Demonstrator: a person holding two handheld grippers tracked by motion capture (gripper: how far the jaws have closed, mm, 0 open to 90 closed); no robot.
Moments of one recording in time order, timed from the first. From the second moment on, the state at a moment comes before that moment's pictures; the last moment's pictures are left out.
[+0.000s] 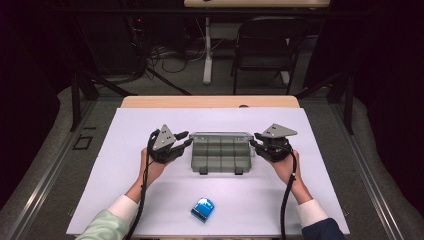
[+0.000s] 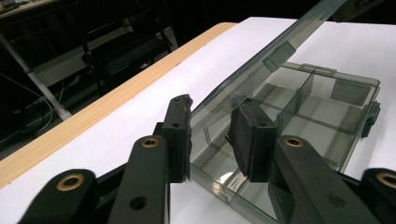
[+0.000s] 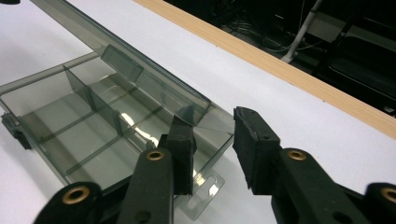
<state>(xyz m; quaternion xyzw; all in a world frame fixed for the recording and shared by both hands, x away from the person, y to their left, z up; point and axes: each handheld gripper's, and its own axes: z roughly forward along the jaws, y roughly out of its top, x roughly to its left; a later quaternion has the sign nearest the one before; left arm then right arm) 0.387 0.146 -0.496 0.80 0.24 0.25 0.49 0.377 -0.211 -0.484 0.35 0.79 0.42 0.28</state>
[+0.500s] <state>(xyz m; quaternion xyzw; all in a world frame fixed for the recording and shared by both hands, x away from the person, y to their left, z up) 0.399 0.144 -0.489 0.80 0.23 0.24 0.50 0.391 -0.204 -0.475 0.36 0.79 0.41 0.28</state>
